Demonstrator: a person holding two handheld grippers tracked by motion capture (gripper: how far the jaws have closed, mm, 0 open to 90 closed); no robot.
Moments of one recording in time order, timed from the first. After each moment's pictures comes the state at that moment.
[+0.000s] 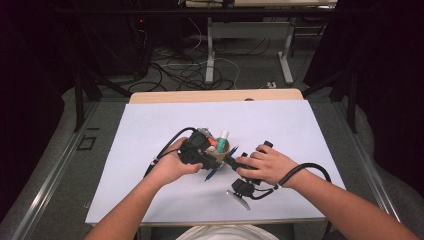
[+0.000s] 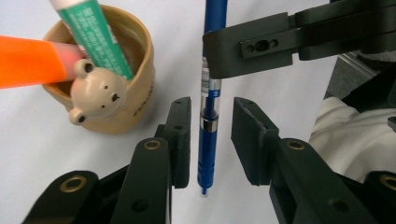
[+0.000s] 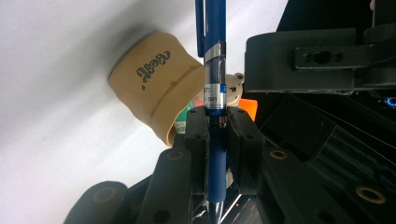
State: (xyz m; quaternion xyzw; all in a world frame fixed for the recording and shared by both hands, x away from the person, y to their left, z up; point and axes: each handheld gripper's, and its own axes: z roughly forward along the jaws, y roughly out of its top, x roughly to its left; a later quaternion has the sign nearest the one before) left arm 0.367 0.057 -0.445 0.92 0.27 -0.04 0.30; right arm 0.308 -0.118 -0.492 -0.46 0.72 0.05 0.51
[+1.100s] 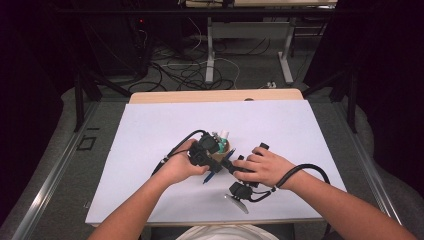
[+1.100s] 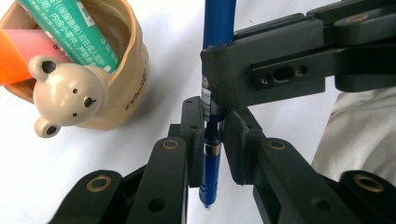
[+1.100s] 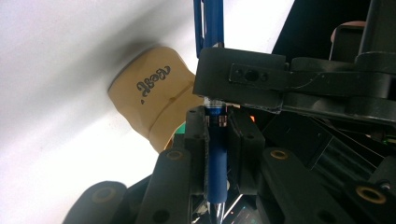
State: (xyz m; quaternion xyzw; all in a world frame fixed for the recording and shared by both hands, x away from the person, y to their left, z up) left arm 0.374 0.038 -0.455 0.94 0.24 -0.04 0.22; right arm 0.302 -0.112 -0.492 -0.48 0.72 0.03 0.50
